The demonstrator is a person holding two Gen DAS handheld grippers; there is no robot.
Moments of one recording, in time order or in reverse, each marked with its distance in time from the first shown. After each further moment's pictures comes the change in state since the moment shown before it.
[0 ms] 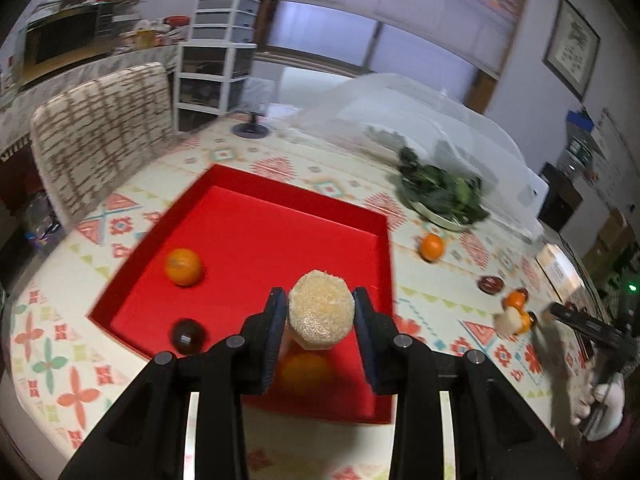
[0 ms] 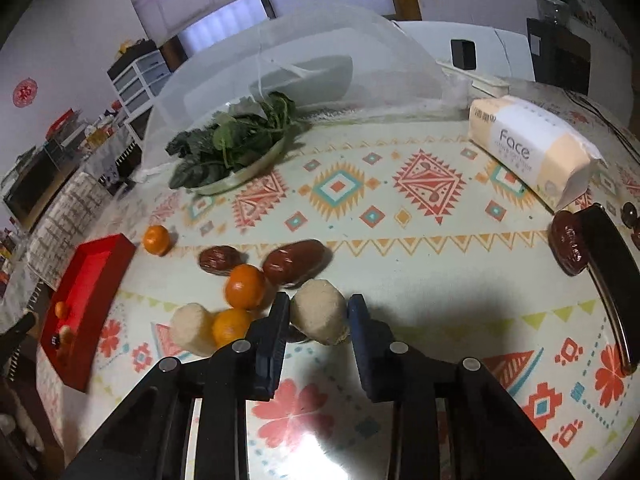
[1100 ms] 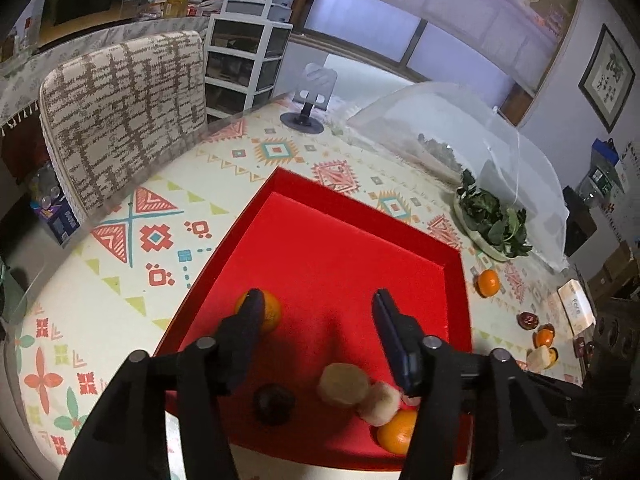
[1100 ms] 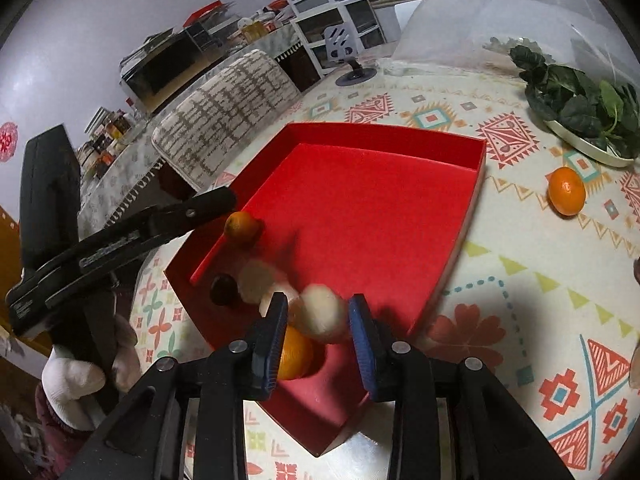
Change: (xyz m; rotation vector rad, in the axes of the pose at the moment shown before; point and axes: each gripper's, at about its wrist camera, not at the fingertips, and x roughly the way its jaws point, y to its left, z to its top) left arm 0.032 0.069 0.038 -0.105 0.059 0.009; right arm 0.084 0.297 -0.054 -0.319 0.251 0.422
